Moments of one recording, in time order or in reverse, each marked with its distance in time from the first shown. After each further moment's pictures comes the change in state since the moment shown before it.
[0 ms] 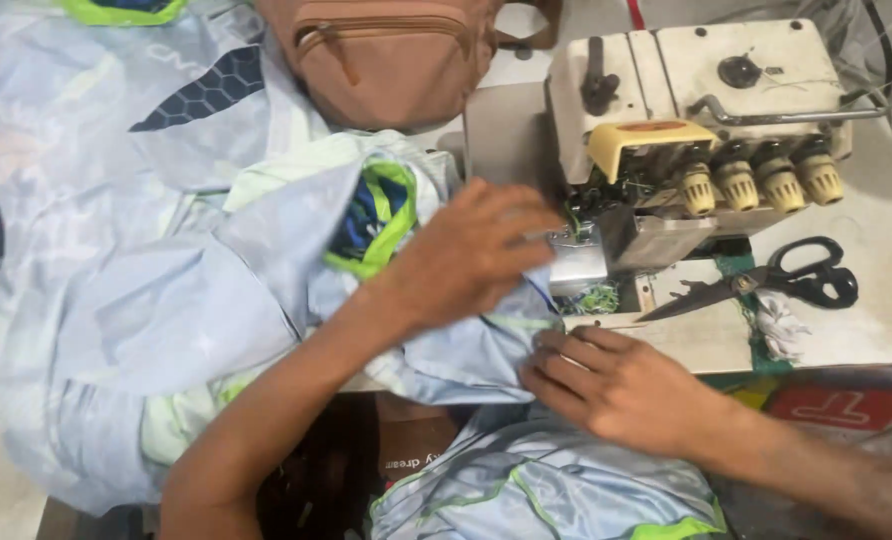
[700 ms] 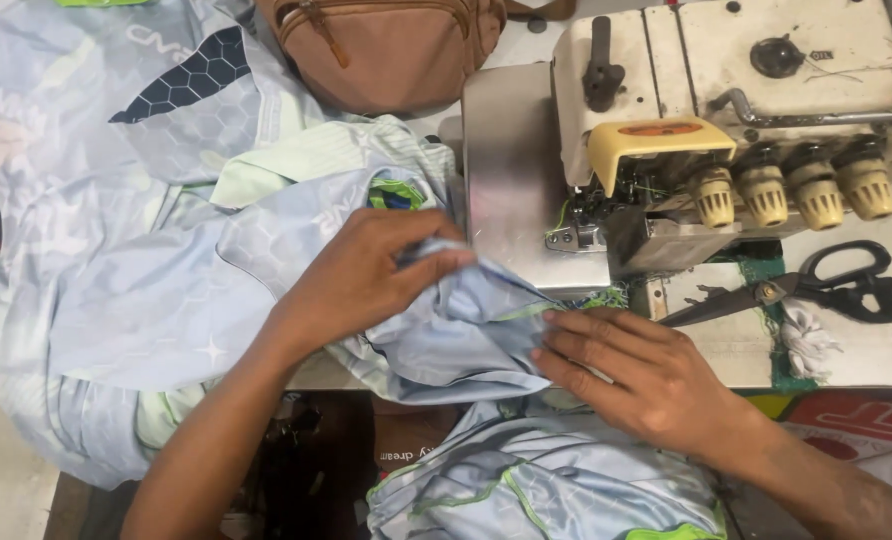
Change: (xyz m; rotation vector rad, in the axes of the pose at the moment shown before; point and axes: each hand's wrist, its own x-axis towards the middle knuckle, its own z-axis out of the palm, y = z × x) left_hand -0.010 -0.011 -0.028 -0.492 -0.146 -0.667; right_hand -0.006 0.049 0.001 0.202 0.413 0.139
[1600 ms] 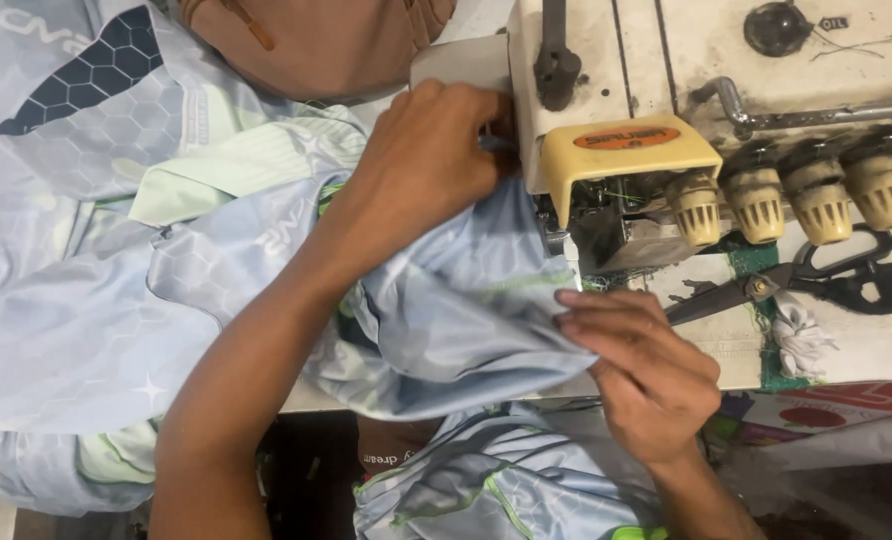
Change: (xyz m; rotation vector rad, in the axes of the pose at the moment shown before) left_hand 0.161 -0.025 0.041 0.321 -0.008 -0.284; right_hand -0.075 0.037 0.078 0.409 0.632 0.565
